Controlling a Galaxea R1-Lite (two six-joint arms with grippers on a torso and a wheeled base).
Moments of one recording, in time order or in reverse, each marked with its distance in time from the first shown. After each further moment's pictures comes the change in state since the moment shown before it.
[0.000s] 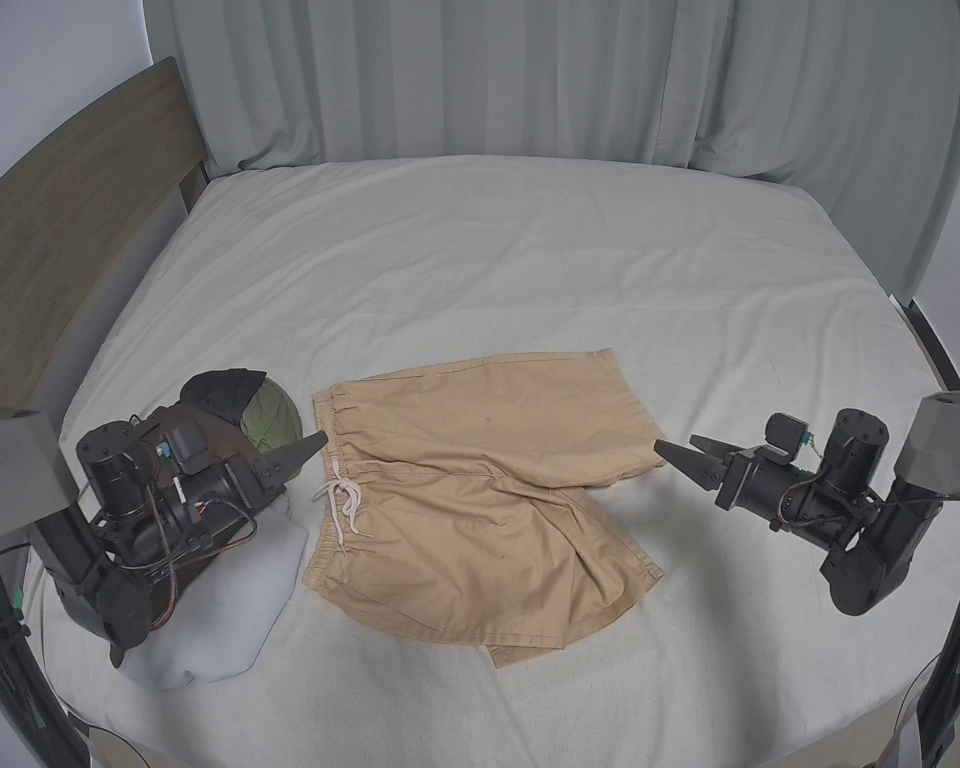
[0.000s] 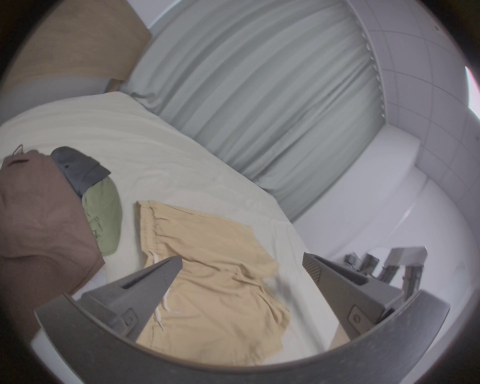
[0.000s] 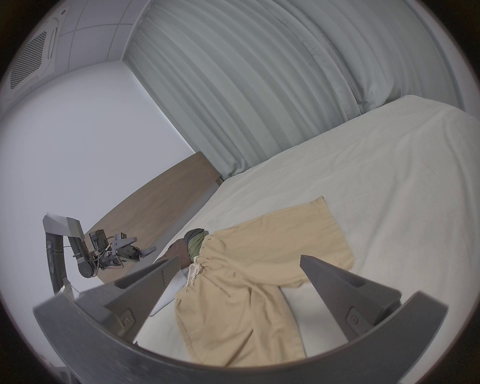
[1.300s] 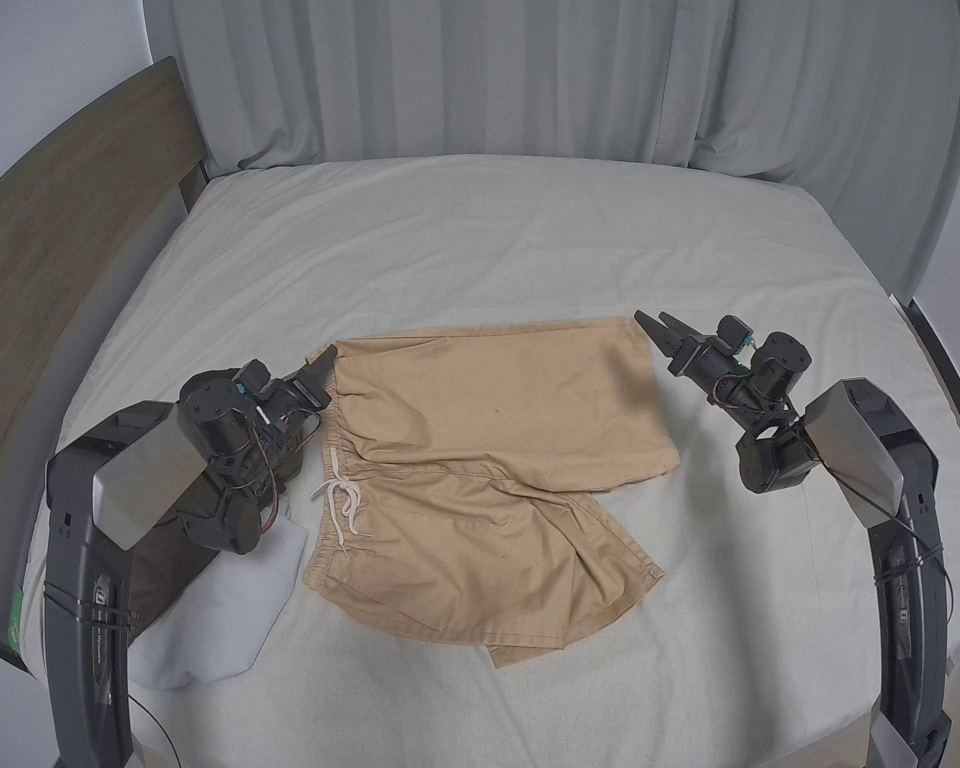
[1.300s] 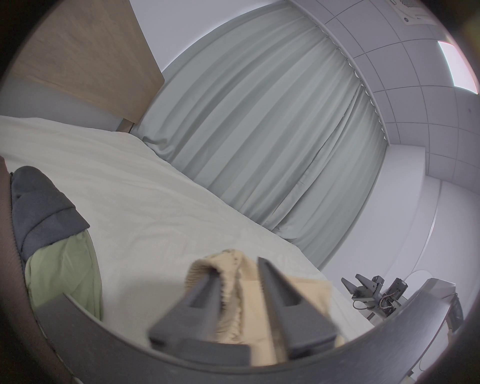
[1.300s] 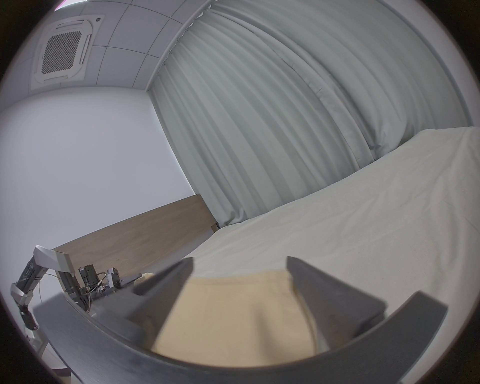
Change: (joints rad) left arm -0.017 0.536 -0.852 0.002 0.290 -0.051; right arm -0.094 0.530 -1.129 0.191 0.003 0.094
